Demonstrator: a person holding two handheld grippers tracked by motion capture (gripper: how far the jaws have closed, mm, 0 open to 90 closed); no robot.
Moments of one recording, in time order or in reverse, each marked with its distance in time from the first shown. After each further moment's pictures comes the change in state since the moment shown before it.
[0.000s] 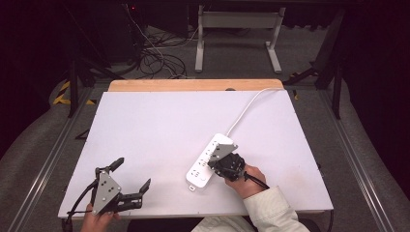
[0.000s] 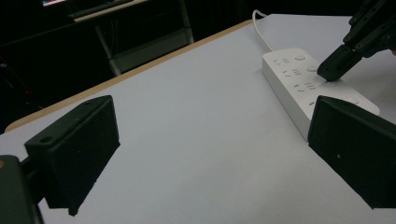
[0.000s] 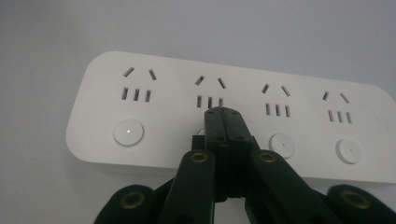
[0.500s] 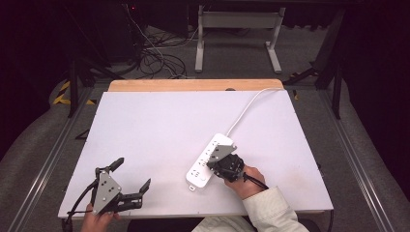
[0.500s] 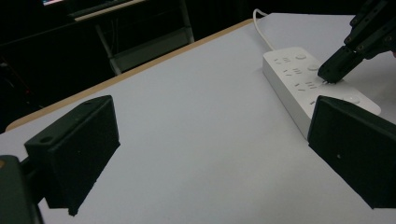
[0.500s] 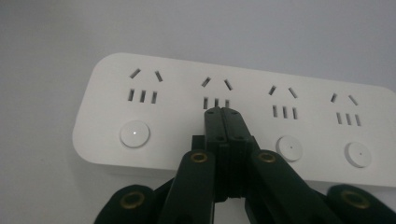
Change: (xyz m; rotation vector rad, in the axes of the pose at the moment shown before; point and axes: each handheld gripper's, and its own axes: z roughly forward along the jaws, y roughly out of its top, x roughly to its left) left arm 0.001 0.000 0.000 0.003 0.003 0.002; right arm 0.000 0.000 0.001 -0.007 0.020 0.001
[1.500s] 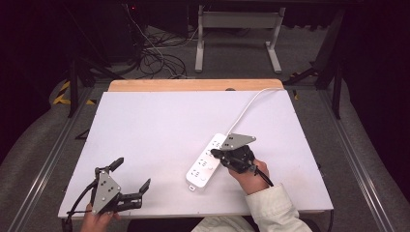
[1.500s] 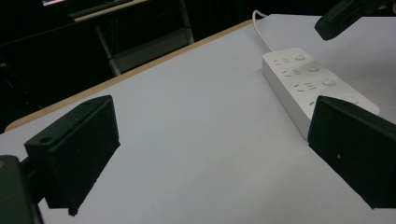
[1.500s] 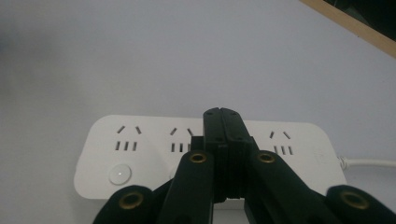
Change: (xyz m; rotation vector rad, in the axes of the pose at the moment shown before) left arm 0.001 0.000 0.000 -0.002 -0.002 0.003; right arm -0.022 0.007 -0.032 -0.185 -0.039 0.082
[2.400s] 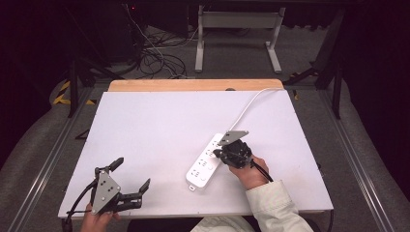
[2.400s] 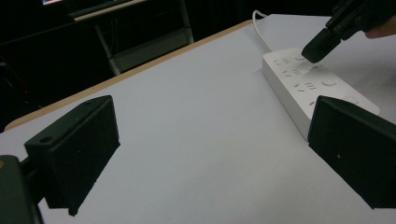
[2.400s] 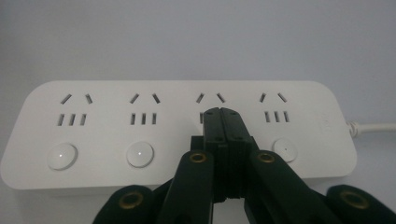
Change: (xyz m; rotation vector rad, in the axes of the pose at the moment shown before) left arm 0.001 0.000 0.000 -0.003 0.002 0.001; right arm -0.018 -0.011 0.028 0.147 0.010 0.040
